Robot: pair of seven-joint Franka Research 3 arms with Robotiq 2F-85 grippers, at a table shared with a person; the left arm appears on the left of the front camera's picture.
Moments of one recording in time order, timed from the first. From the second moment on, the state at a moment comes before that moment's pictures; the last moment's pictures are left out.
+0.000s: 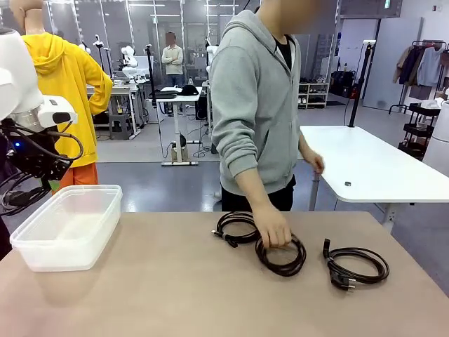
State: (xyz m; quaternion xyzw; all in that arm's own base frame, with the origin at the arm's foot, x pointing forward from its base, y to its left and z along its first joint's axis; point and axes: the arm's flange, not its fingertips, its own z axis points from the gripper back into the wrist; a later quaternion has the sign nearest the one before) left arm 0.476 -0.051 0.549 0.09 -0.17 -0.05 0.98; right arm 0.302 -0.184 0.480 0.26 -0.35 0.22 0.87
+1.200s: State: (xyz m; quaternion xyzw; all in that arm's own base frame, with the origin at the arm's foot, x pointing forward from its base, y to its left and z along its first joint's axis) left arm 0.603 -0.048 0.399 0.03 -0.07 -0.04 1.00; right arm 0.302 -0.184 0.480 0.26 -0.35 0.22 0.87
